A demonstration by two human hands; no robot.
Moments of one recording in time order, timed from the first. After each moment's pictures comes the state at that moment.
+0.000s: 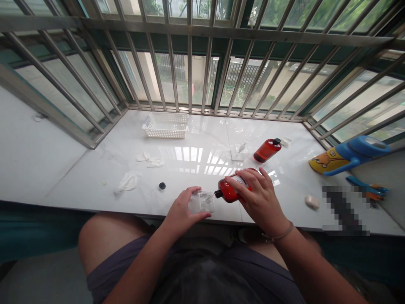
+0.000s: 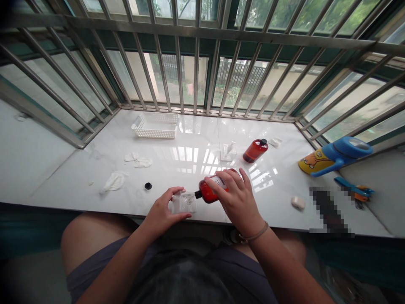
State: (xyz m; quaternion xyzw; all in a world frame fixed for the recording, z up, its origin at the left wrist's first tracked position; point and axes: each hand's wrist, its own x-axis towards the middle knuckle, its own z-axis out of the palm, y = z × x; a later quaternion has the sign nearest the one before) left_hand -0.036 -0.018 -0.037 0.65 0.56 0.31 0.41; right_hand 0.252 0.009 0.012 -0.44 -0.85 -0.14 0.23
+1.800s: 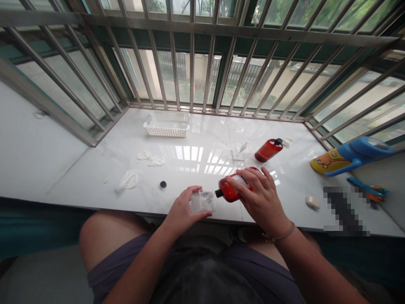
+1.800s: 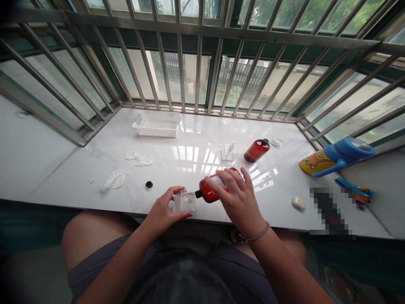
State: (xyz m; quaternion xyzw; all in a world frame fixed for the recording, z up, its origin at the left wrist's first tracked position) left_hand -0.037 -0.020 -0.042 0.64 0.56 0.32 0.42; right_hand 0.249 0.008 0.013 -0.44 -0.85 -0.15 0.23
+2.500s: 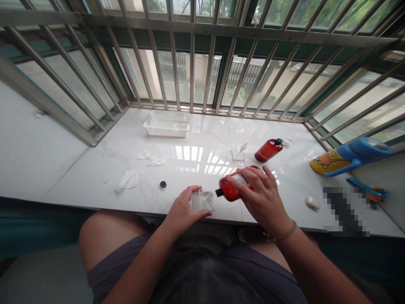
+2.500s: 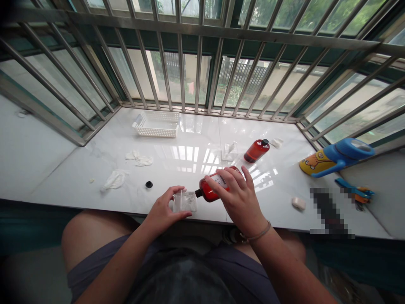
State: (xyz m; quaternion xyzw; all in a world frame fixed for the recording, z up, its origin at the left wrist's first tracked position) left_hand -0.036 -0.018 -0.043 0.63 0.56 0.32 0.42; right_hand 0.250 0.009 0.020 -0.43 -0.86 -0.17 0.23
